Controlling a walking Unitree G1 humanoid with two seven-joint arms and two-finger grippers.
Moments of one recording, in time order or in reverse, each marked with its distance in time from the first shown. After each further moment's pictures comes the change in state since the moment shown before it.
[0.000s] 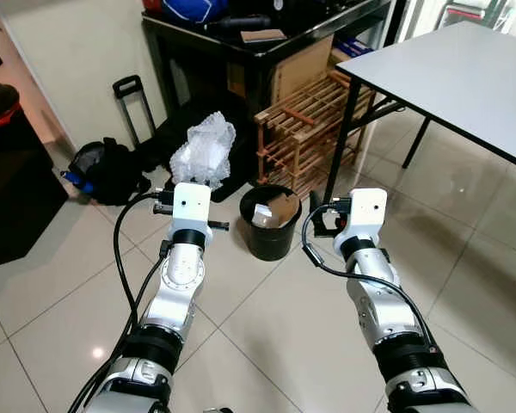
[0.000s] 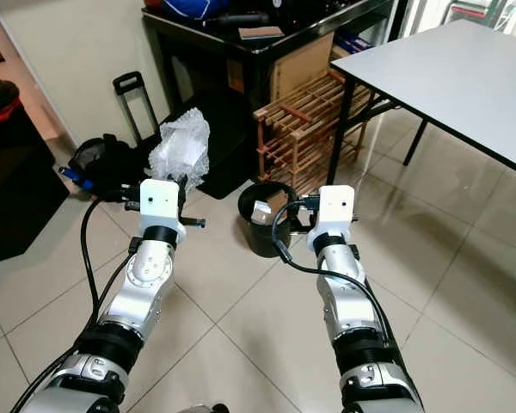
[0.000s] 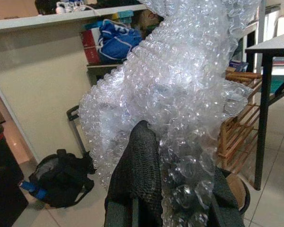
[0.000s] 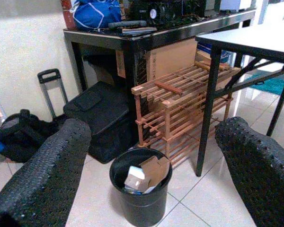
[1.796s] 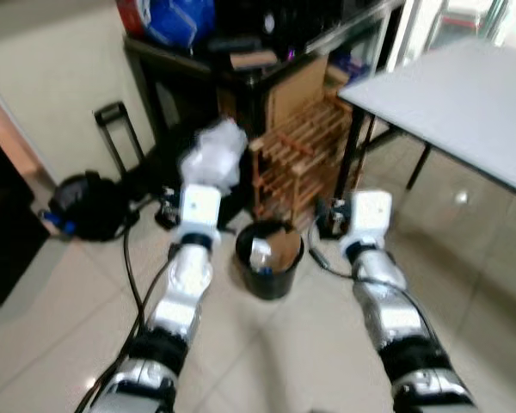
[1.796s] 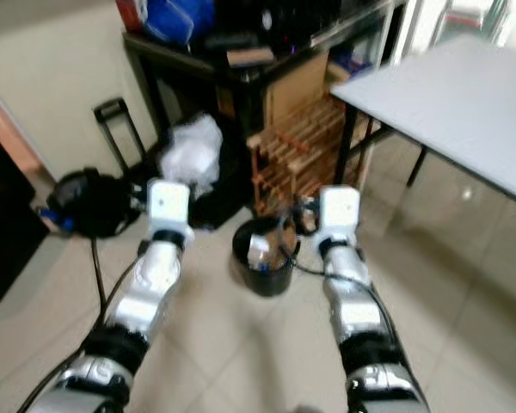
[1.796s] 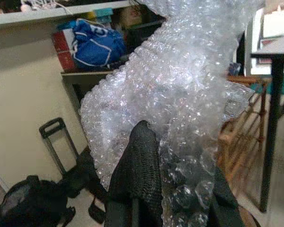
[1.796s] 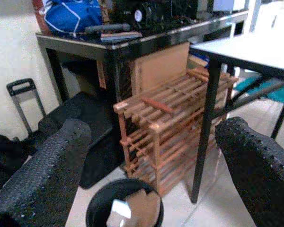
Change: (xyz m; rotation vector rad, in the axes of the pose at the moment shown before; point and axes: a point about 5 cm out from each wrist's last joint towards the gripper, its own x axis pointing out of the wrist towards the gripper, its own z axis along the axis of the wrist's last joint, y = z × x) left arm -0.001 -0.011 -0.001 0.002 0.026 -0.039; right arm -0.002 -0.008 -0.004 -0.009 0.026 -0.010
